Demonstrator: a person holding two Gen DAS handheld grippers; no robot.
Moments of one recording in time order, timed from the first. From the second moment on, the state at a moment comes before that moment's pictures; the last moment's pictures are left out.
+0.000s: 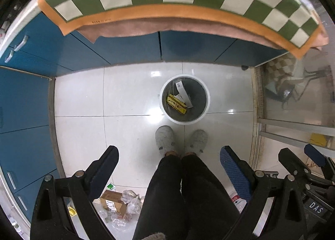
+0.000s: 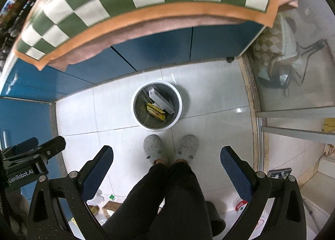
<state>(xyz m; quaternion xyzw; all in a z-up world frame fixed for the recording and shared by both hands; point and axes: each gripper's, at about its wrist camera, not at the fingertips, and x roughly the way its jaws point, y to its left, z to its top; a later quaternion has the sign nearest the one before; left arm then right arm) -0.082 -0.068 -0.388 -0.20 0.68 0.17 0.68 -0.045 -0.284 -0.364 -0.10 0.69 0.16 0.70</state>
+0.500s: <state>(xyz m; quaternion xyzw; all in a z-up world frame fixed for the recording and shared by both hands) -0.034 -0.024 -0.259 -0.16 0.56 0.21 0.79 -0.010 -0.264 -0.228 -0.02 0.62 0.19 0.76</state>
